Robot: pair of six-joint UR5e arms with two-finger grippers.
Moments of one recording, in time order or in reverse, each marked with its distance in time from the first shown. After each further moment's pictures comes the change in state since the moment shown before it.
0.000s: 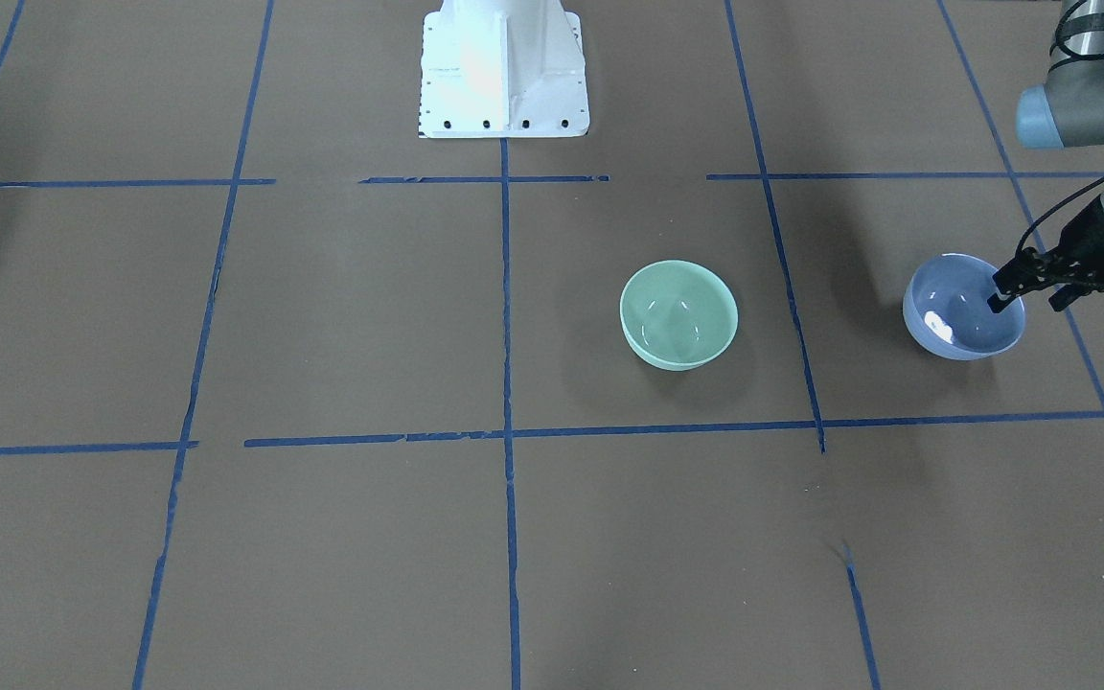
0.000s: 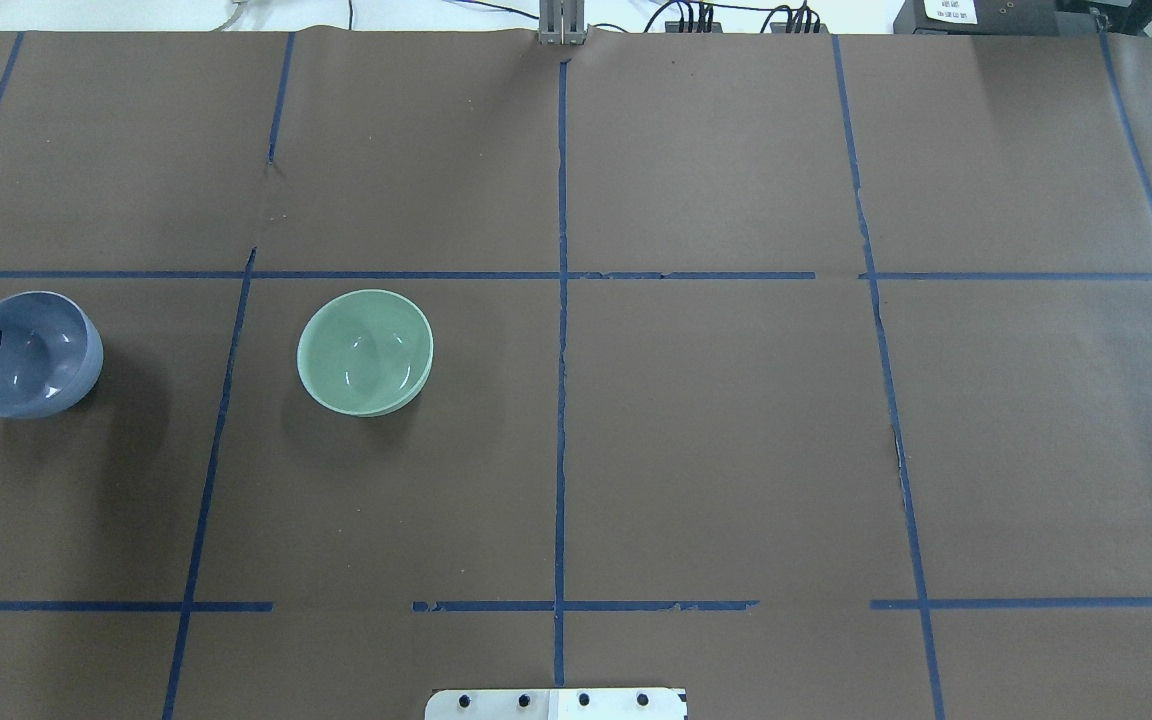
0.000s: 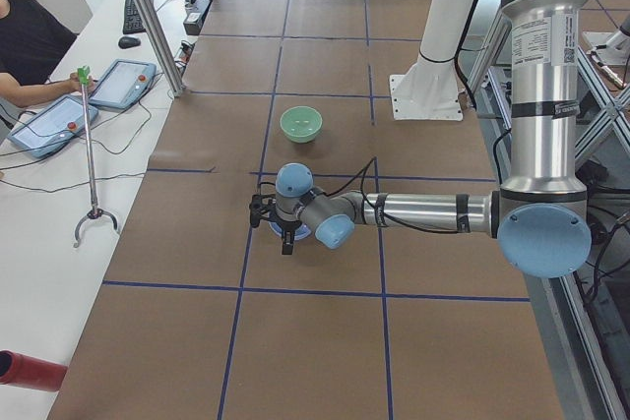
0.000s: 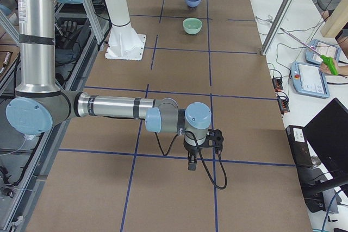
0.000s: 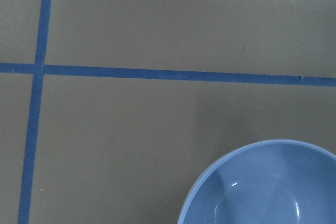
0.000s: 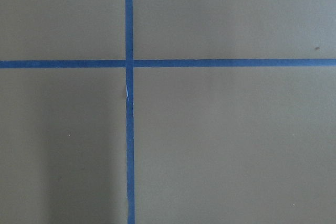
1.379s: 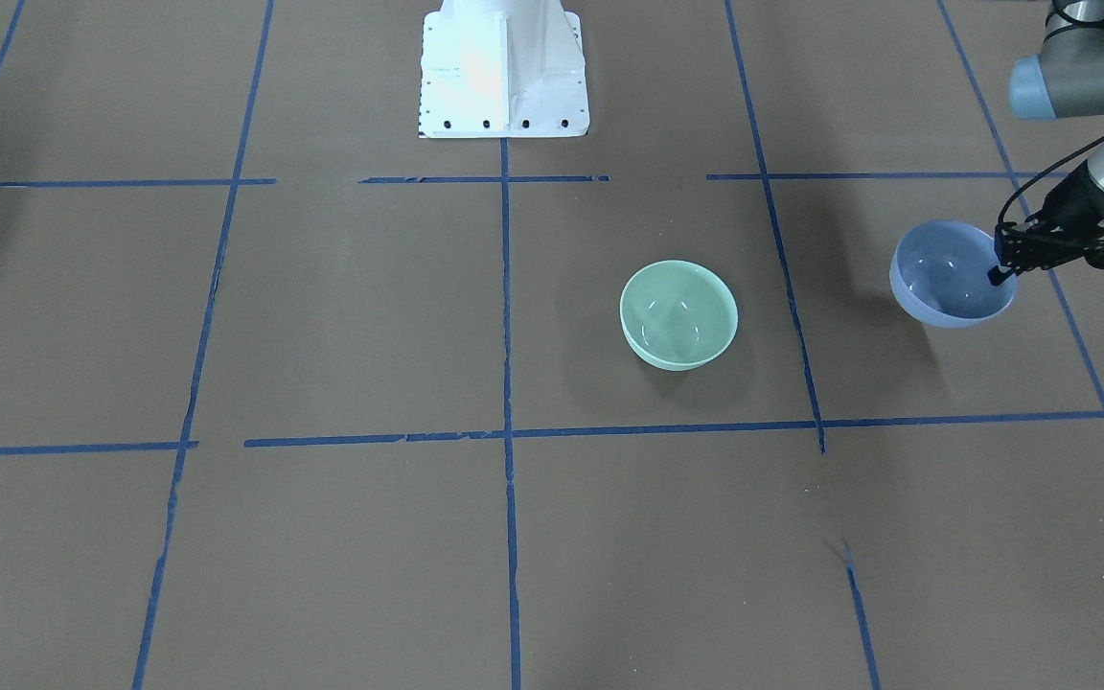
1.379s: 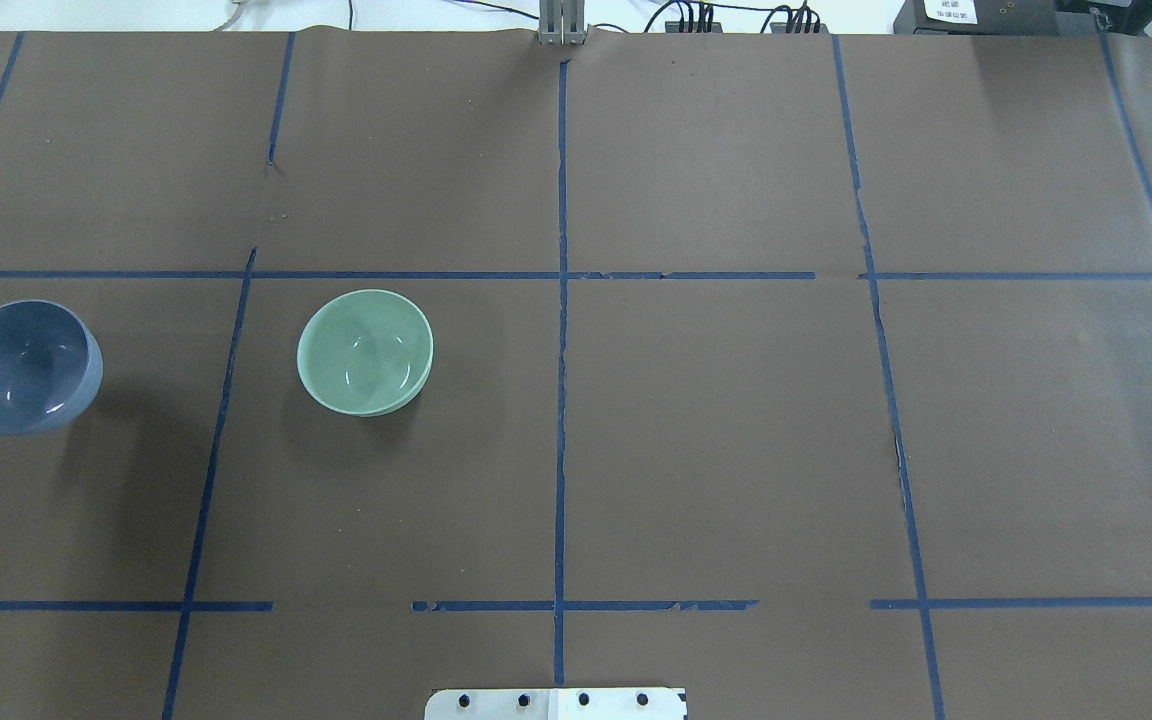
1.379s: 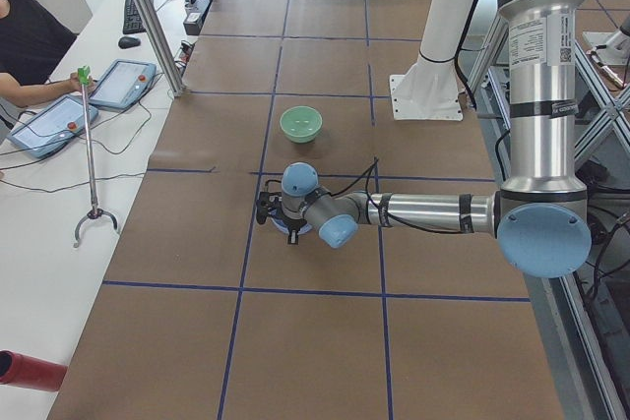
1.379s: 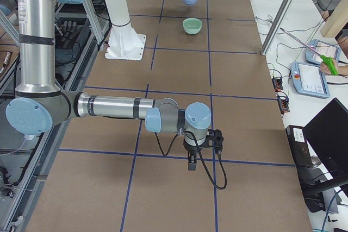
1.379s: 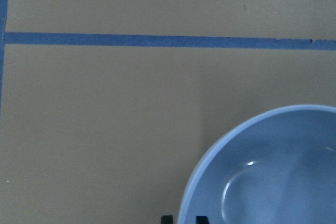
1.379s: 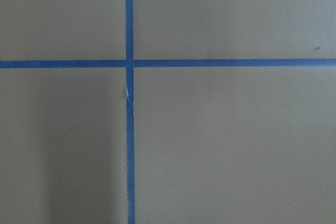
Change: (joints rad) left arm -0.013 0.075 -0.181 0.109 -0.078 0.091; right arm 0.000 0.000 0.000 0.000 0.000 0.000
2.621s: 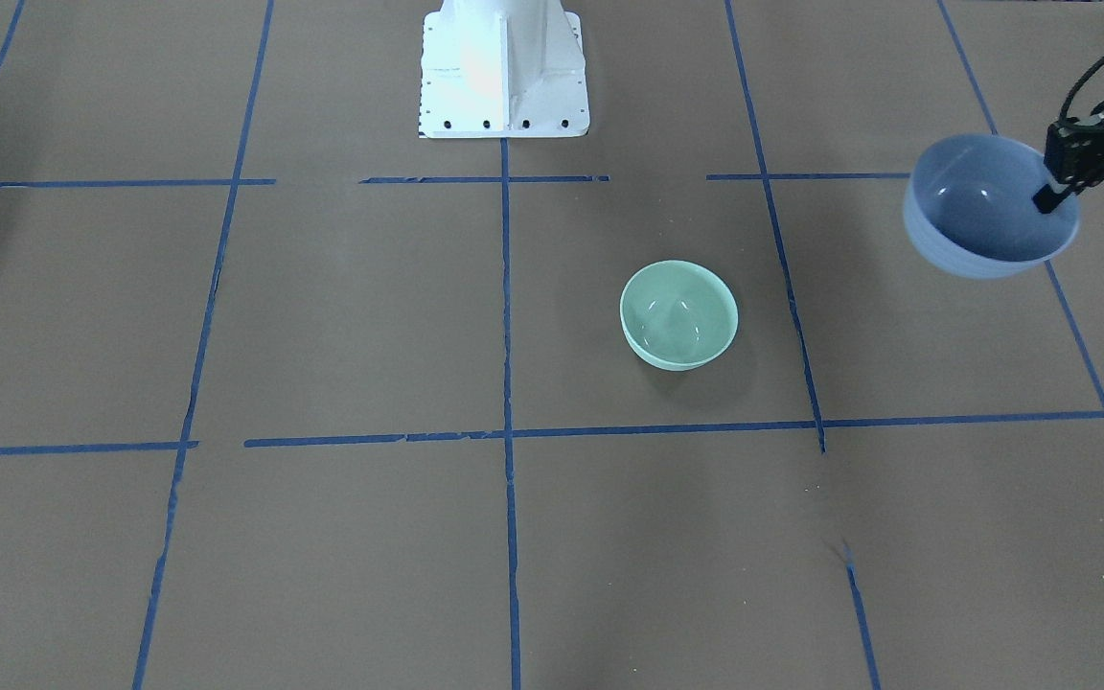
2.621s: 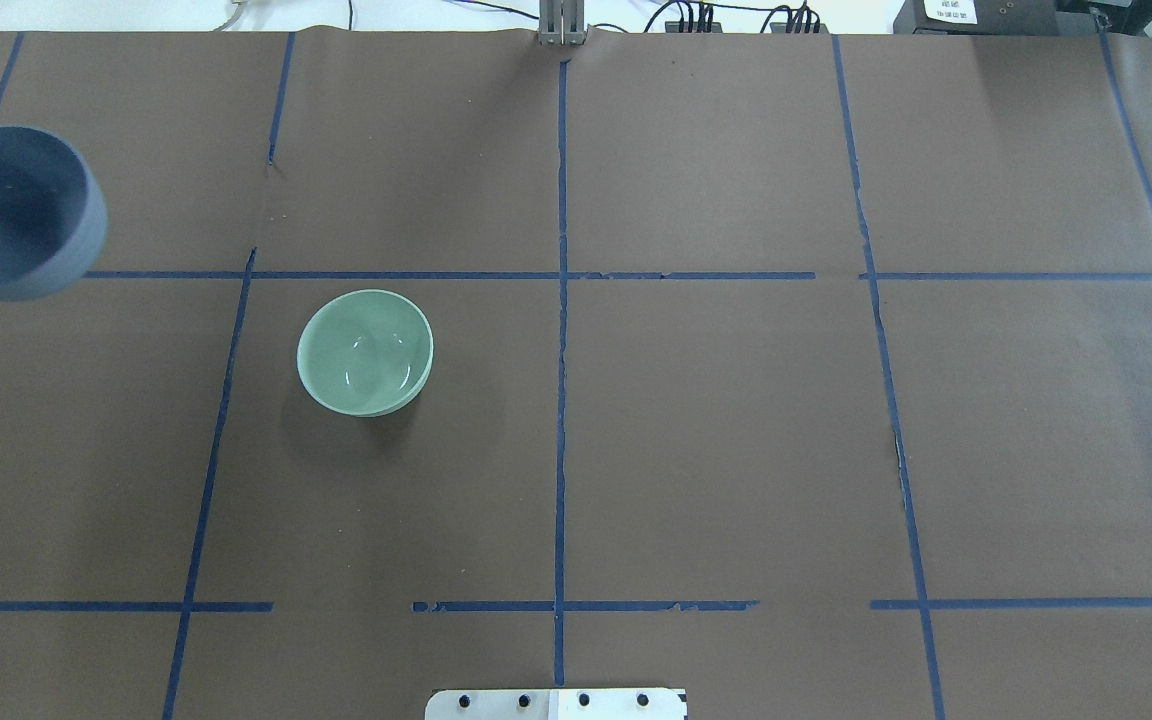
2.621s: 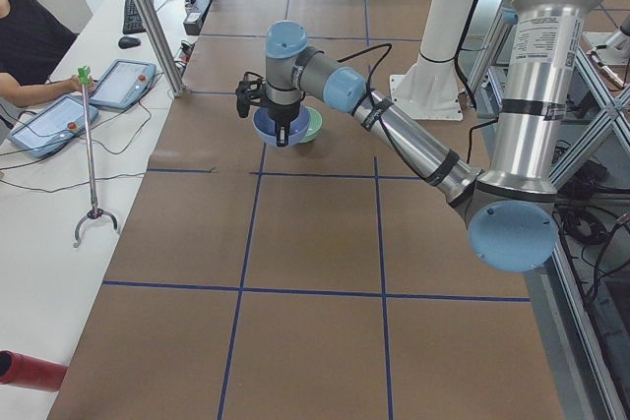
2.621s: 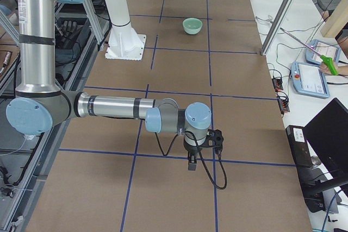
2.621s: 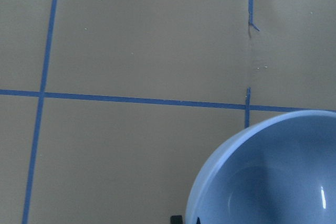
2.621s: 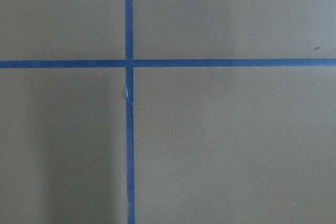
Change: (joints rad) left arm -0.109 -0.267 -0.405 0.717 -0.039 -0.069; right arm 0.000 0.000 0.000 0.000 0.000 0.000
